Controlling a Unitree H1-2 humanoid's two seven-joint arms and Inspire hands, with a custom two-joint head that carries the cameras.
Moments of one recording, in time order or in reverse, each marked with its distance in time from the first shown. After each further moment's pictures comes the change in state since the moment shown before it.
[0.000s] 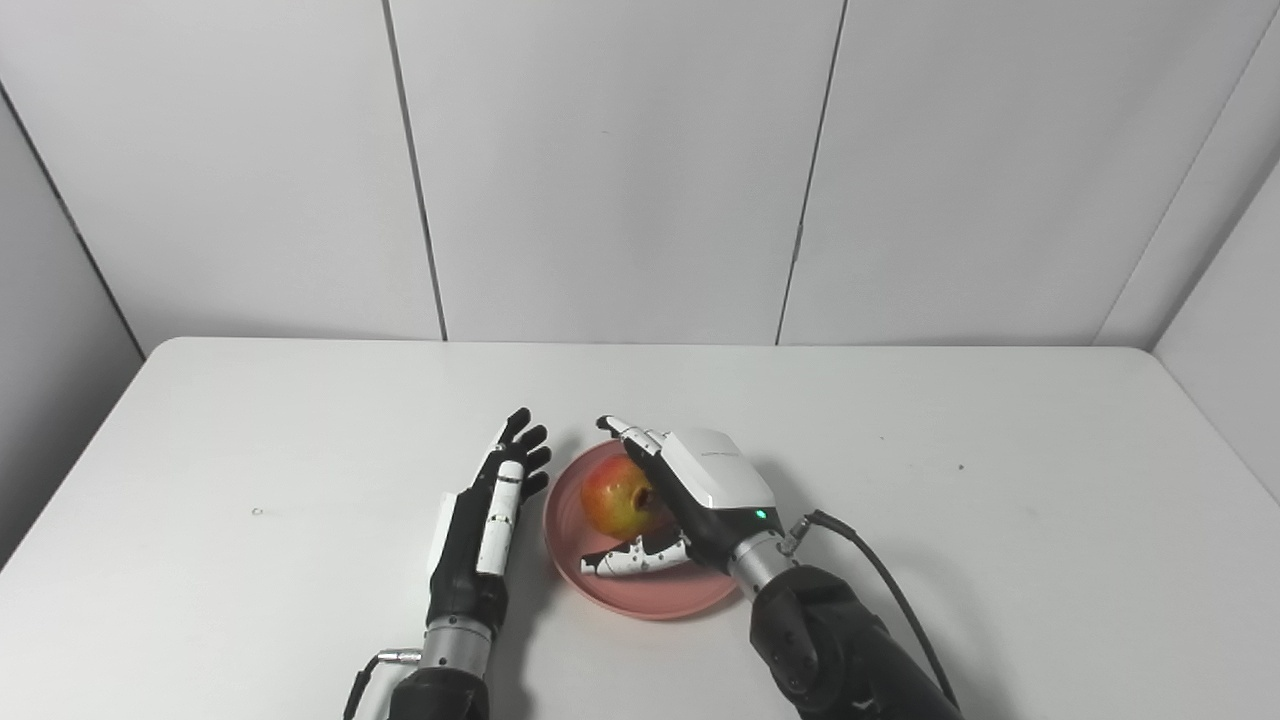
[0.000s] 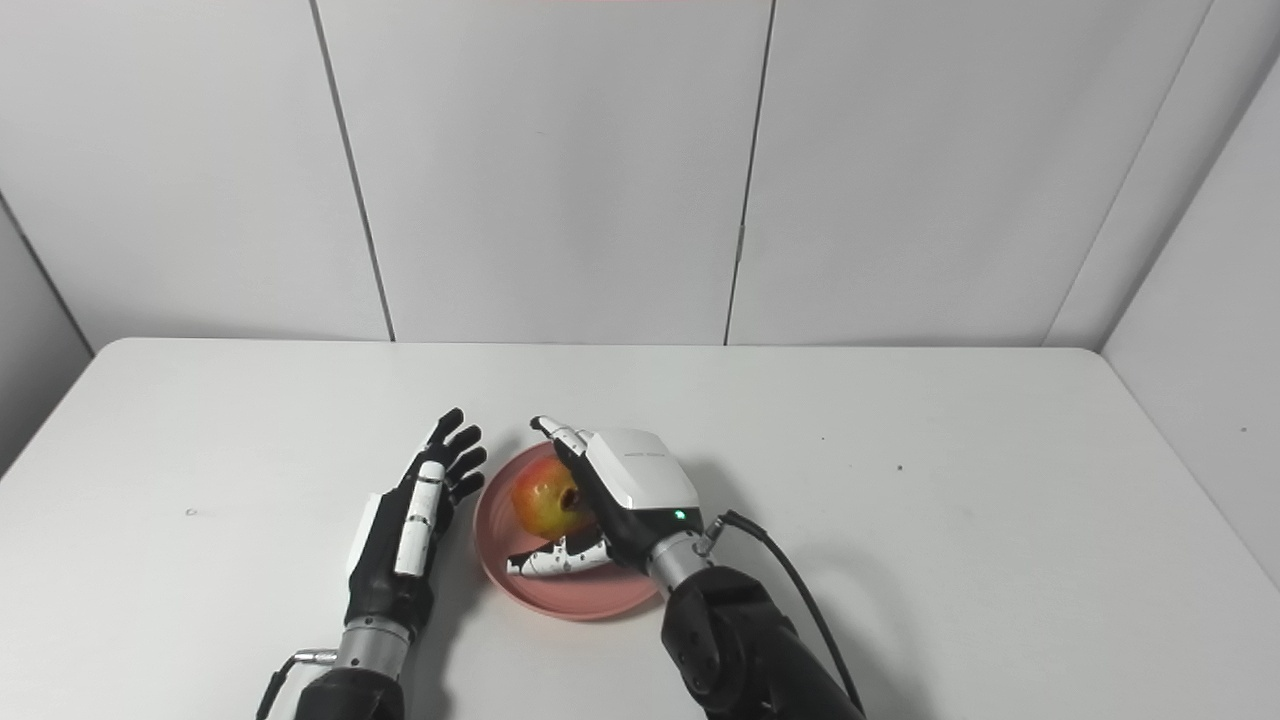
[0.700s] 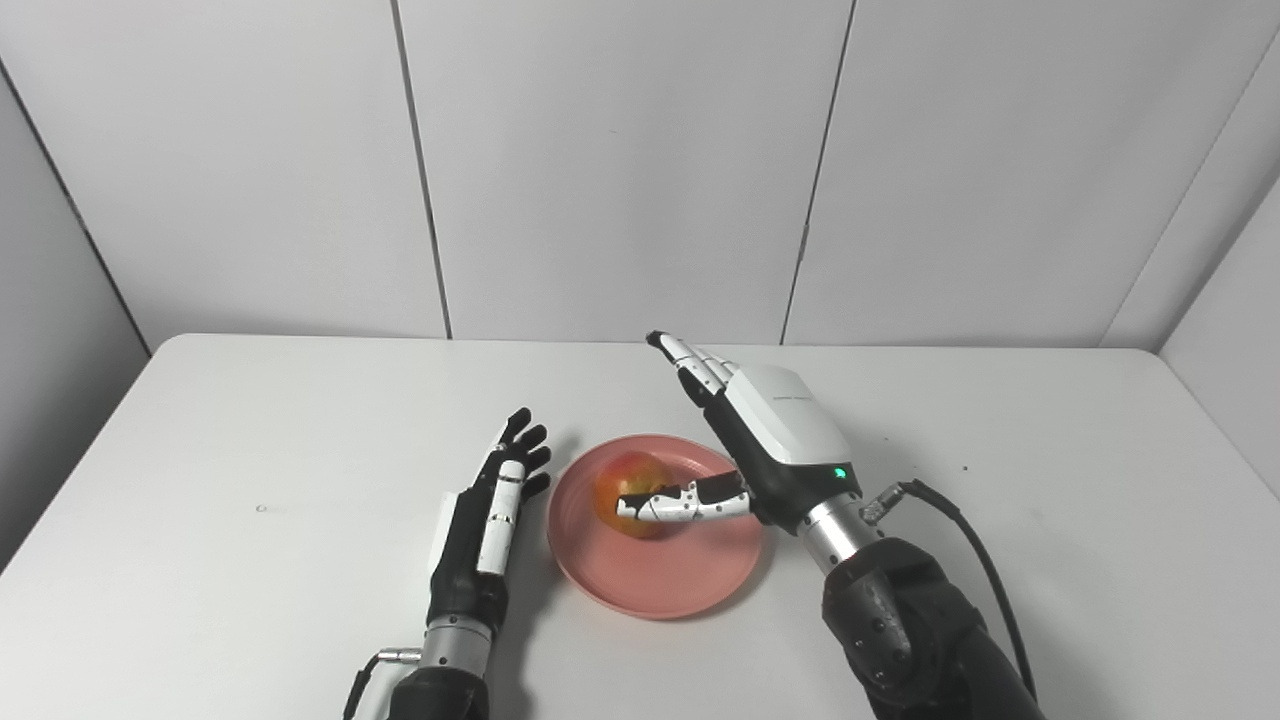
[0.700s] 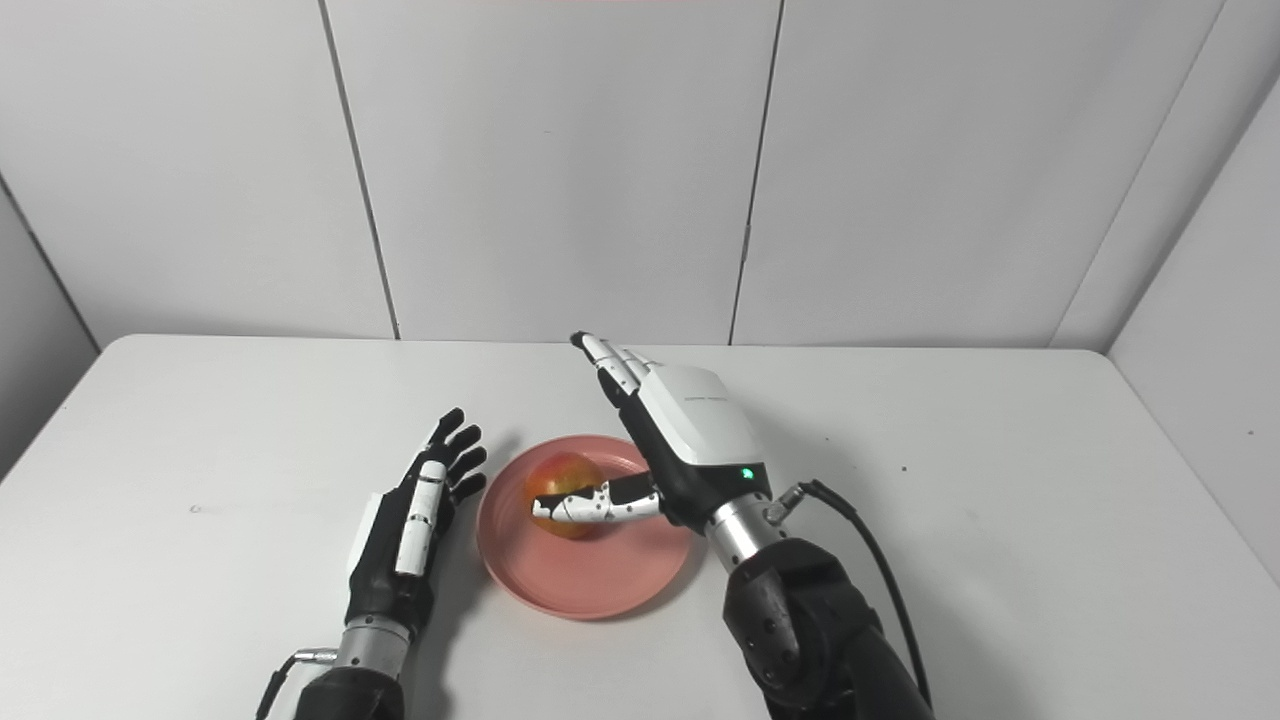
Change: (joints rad) left arm 0.001 0.001 0.003 -0.003 0.000 0.006 0.000; right arm 0.046 -0.029 -0.152 -0.359 -0.024 0.036 0.122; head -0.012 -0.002
